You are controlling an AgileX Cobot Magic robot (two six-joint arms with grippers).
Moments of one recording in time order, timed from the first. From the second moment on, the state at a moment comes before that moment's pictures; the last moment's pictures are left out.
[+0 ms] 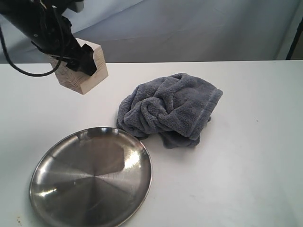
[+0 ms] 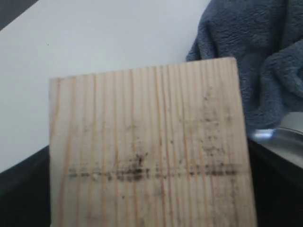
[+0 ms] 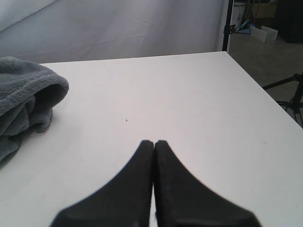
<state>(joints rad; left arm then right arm) -0.28 1.83 -1.60 -0.15 0.95 0.48 -0.07 0.01 0.00 -0.13 0.34 0.16</state>
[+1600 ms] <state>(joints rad) -0.48 1.44 -0.79 -0.18 0.53 0.46 -0.07 0.01 0.00 -0.13 0.34 0.16</state>
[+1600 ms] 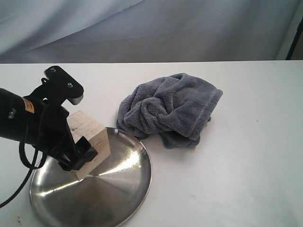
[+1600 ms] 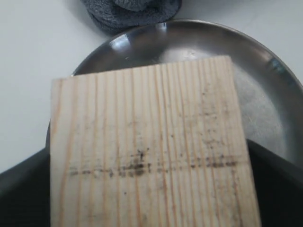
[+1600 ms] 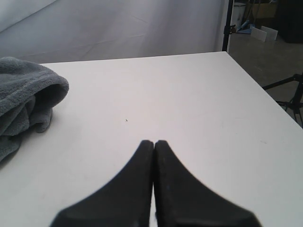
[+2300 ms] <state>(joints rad) -0.48 1.60 -0.79 -0.19 0.46 0.46 -0.07 0.01 0.00 -0.13 0.34 0.16</state>
